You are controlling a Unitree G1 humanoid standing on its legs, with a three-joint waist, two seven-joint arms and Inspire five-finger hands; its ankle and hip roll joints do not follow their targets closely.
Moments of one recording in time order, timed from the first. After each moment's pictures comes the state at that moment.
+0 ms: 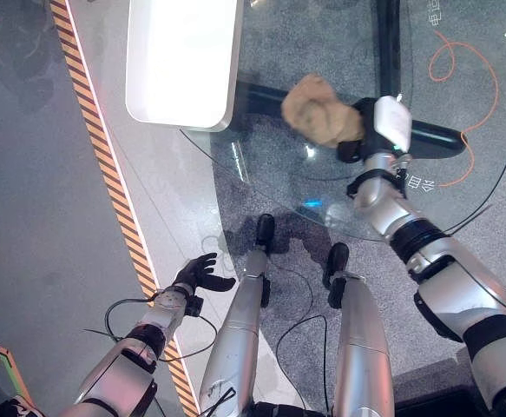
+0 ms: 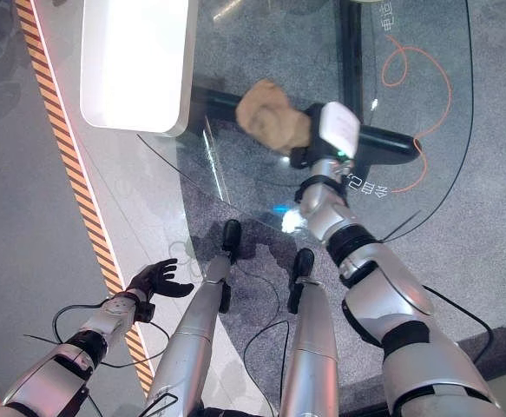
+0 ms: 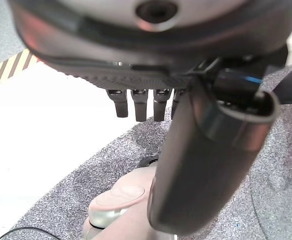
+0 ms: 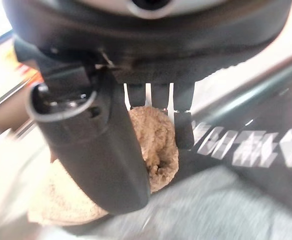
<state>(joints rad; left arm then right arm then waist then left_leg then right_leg) -0.52 0.37 -0.50 1.06 -0.45 -0.03 0.01 -1.14 -0.51 0.69 0.99 0.05 0.13 -0.68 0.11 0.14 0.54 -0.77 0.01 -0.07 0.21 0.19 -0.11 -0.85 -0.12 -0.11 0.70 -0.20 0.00</state>
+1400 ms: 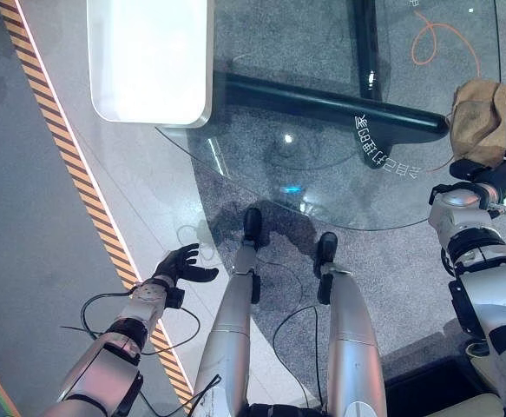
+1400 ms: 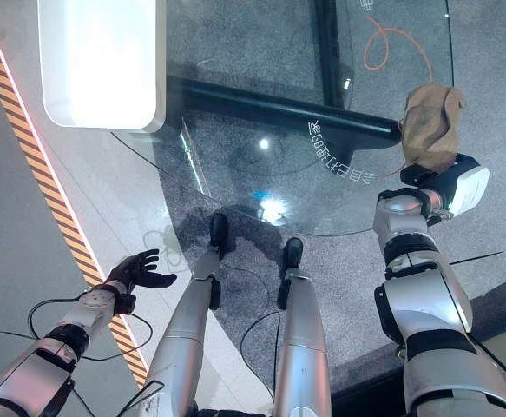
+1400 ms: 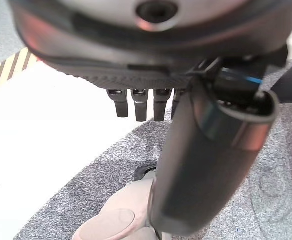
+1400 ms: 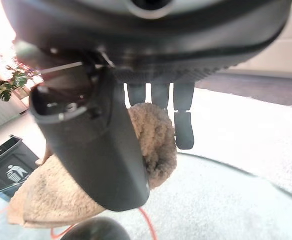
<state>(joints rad) -0.55 0.46 -0.45 1.09 -0.48 -0.05 -0.04 -1.10 -0.61 0.31 1.31 0.51 0.01 -0.82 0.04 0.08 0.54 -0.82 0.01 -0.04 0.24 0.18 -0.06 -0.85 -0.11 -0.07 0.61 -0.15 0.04</state>
